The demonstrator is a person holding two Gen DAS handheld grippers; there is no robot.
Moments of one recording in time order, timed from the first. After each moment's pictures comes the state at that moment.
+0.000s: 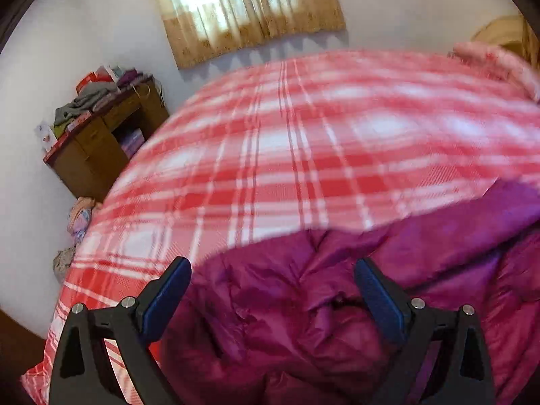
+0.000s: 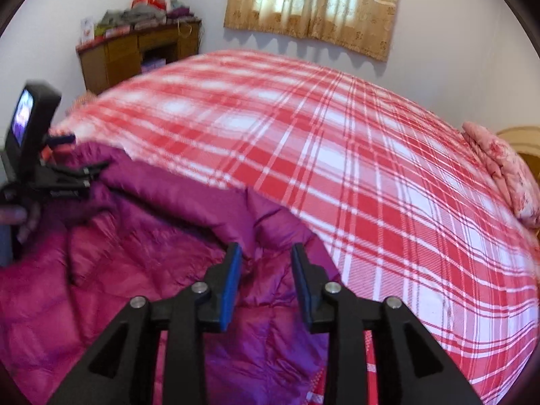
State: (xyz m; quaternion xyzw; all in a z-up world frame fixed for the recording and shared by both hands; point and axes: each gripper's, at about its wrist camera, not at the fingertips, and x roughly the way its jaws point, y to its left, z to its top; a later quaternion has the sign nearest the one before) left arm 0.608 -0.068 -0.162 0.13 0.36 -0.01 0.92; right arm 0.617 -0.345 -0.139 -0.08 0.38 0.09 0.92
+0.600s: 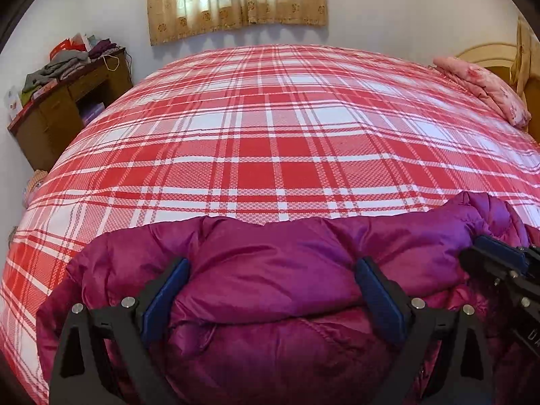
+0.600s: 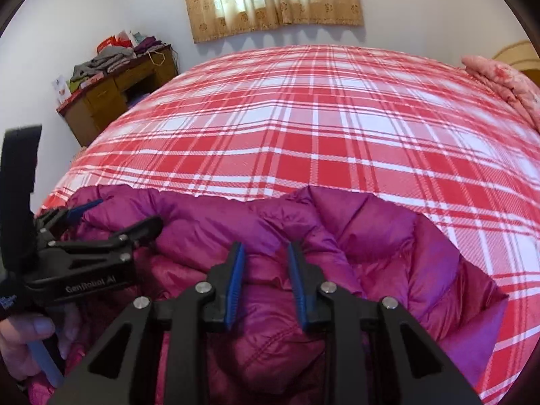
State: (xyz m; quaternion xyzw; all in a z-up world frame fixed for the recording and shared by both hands) left arm 0.630 -0.111 -0.203 0.06 0.41 -0.08 0.91; right arm 0.665 -0.306 -0.198 0.07 0.39 0.08 0.92
